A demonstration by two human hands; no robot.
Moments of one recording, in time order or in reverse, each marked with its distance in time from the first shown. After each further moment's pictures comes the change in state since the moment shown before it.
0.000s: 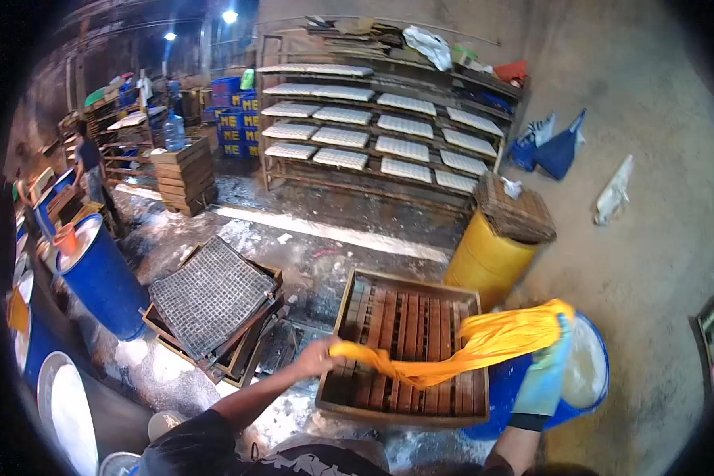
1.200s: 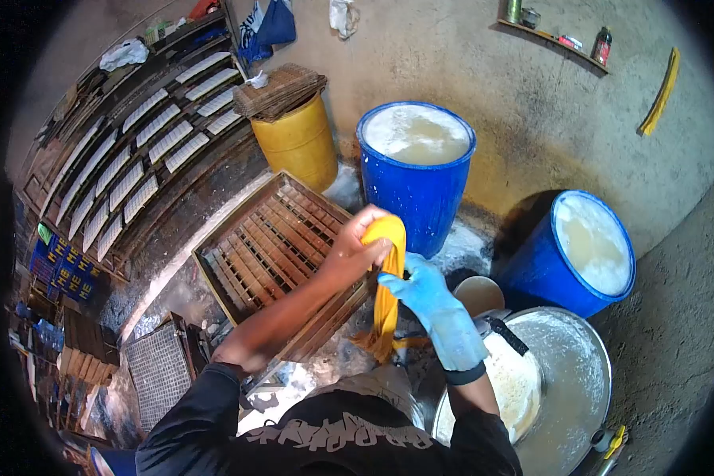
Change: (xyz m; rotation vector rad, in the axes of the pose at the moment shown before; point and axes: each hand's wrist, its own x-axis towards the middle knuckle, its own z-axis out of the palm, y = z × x) left_hand -0.035 0.357 0.256 -0.724 -0.879 0.436; right_hand -0.375 0.040 -0.109 -0.859 0.205 -0.160
